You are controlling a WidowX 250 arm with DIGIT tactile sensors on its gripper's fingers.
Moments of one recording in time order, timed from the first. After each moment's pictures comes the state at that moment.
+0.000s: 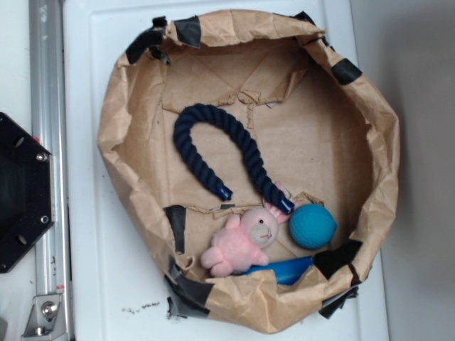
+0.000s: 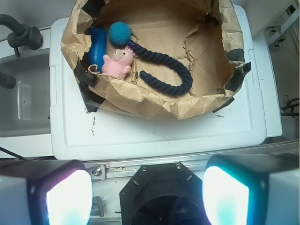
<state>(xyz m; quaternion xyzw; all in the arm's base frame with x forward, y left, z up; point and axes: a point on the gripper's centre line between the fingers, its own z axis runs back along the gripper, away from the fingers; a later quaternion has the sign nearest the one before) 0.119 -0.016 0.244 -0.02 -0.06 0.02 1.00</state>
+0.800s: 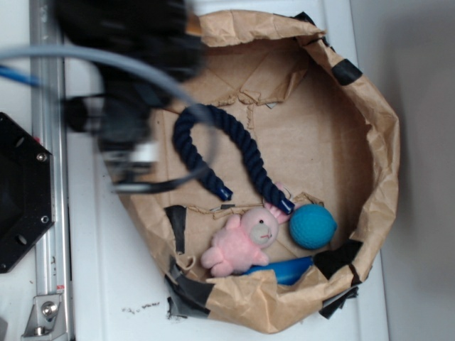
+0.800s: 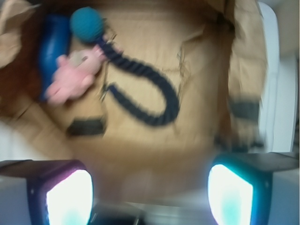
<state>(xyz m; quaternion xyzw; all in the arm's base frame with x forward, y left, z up) 0.217 0.047 0.152 -0.01 0.00 -0.06 1.00</state>
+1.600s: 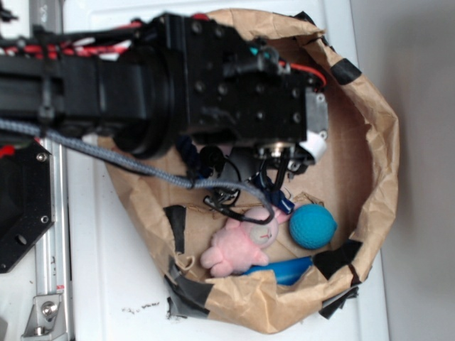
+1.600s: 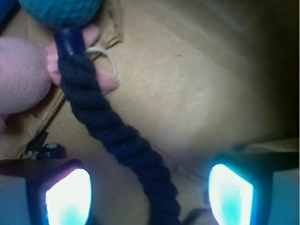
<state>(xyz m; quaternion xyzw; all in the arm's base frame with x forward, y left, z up) 0.275 0.022 0.046 0.04 -0.01 -0.30 0.95</state>
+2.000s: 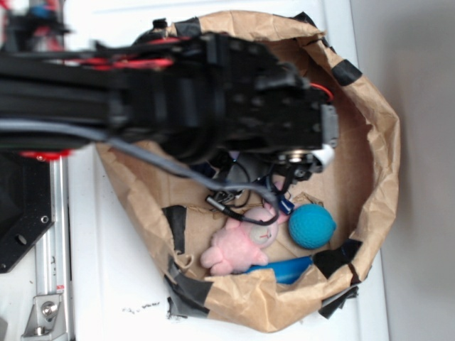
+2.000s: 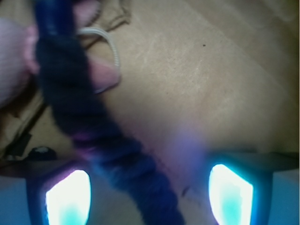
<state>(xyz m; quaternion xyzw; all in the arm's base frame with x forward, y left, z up) 0.286 0.023 0.024 0.03 0.03 -0.33 0.94</state>
